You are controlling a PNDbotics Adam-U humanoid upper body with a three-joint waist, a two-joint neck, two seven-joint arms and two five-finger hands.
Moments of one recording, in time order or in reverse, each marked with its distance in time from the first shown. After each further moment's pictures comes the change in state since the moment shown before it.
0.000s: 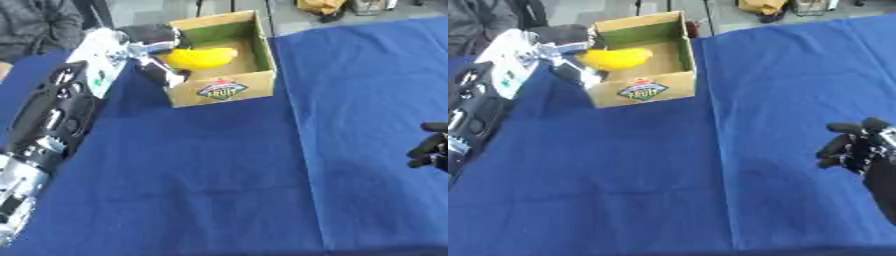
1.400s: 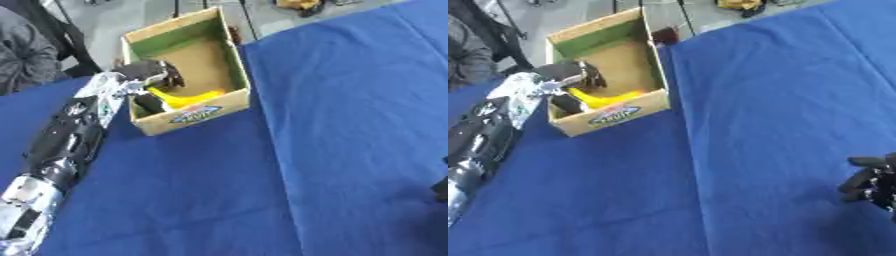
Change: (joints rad) left arm -0.012 0.005 0.105 0.227 -0.202 -0.029 0.212; right arm -0.021 -0.018 -0.001 -0.006 0.035 0.004 -0.010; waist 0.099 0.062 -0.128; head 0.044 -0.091
